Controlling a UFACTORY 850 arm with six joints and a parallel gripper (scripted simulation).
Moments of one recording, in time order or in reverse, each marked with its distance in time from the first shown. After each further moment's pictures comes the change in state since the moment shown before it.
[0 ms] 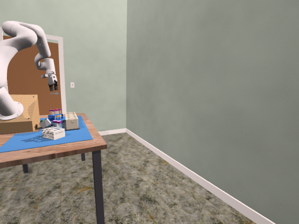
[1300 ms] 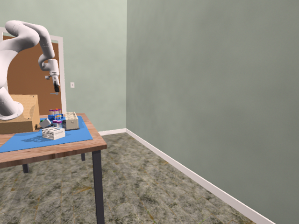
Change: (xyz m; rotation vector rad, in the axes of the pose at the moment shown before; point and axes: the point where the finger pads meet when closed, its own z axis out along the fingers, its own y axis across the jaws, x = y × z) arm -0.008 -0.044 0.018 -0.016 0.017 0.580
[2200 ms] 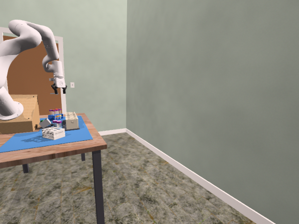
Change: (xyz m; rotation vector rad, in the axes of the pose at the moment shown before) arm -0.031 -0.042 0.024 -0.002 0.032 0.828
